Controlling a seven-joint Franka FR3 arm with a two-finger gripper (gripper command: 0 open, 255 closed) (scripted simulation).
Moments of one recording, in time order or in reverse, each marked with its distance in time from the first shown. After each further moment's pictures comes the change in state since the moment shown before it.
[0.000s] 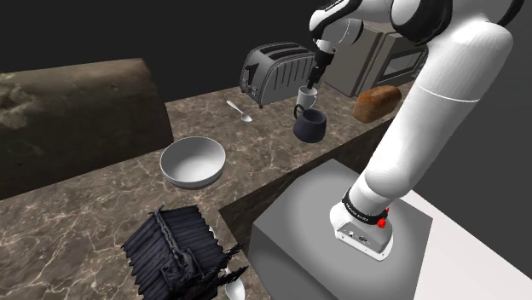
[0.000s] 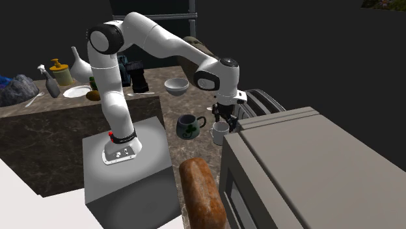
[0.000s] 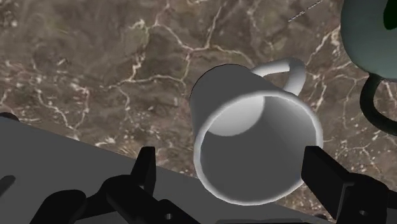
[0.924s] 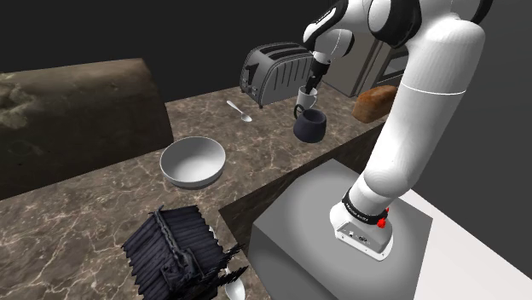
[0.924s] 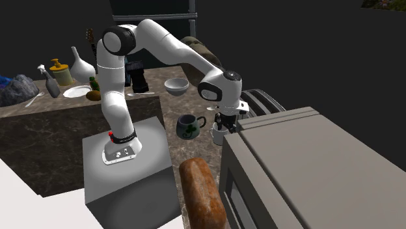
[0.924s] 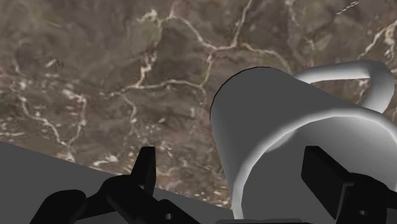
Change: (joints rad) arm -0.033 0.132 0.017 0.008 0.117 0.082 -0.099
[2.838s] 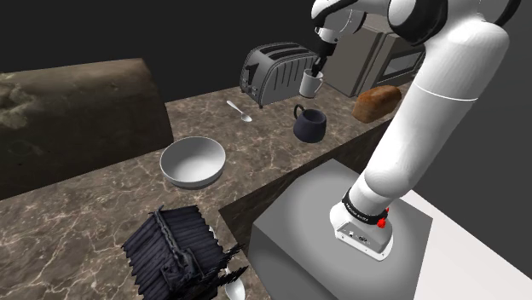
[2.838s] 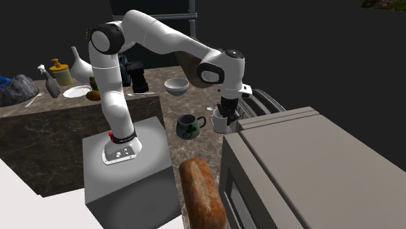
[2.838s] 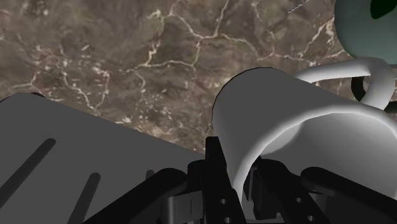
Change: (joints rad) arm 0.024 -0.115 -0.024 0.099 -0.110 -0.179 0.089
